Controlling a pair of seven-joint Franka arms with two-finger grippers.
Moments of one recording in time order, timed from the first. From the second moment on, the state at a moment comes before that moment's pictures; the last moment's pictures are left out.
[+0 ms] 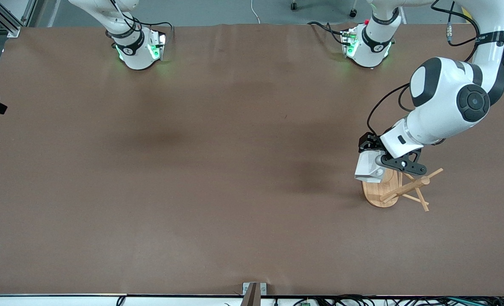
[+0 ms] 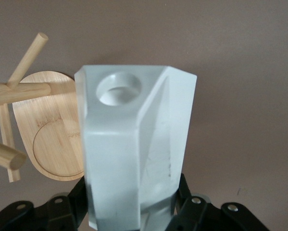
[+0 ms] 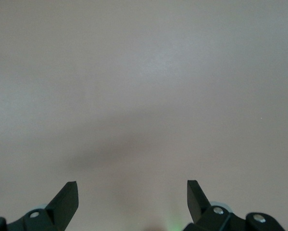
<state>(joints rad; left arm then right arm) -0.01 0.18 -0.21 -1.91 -0.15 2.04 0.14 -0.16 0.06 0.00 -1.38 -0.01 1.40 0.08</state>
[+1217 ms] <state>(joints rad) -0.01 0.17 -0.06 -1.94 -0.15 2.07 0.36 -0.16 0.06 0.02 -1.38 -0.01 1.41 0.08</state>
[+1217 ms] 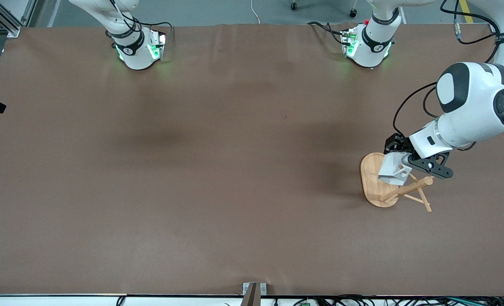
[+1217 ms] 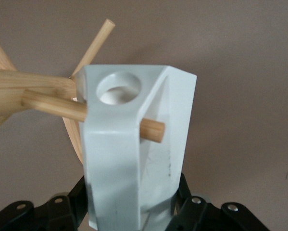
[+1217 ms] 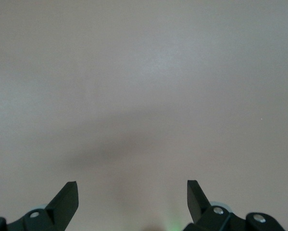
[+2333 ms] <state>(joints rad) -0.01 0.15 -0.05 -1.73 -0.14 1.91 0.12 -0.16 0.05 0.02 -1.38 -0.01 1.42 0.05</state>
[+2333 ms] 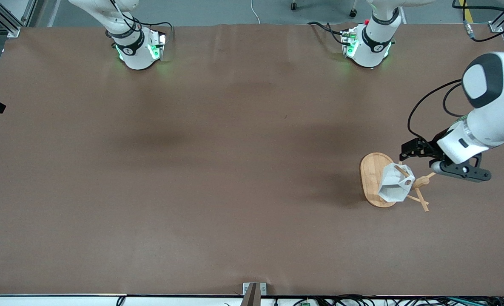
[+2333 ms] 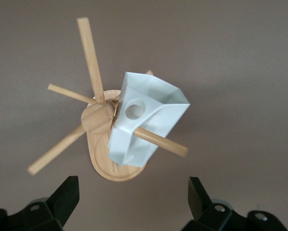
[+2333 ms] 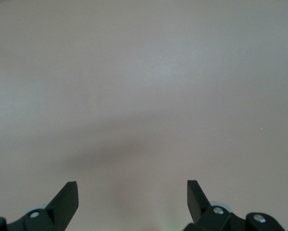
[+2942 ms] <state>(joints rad) 0.01 0.05 -0.04 -1.53 -0.02 1.70 0.08 -0.16 0.05 0.02 -1.38 -0.01 1.42 0.05</state>
